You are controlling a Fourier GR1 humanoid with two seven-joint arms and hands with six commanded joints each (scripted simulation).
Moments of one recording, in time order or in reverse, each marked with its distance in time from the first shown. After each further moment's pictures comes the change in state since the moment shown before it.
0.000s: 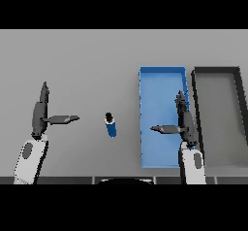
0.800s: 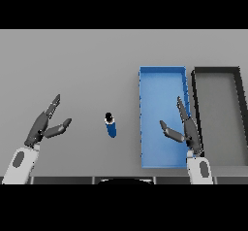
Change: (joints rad) left arm 0.109 0.172 -0.091 -0.069 0.007 -0.308 -0.167; right arm 0.112 -0.130 0.091 -0.140 0.126 0.070 -0.049
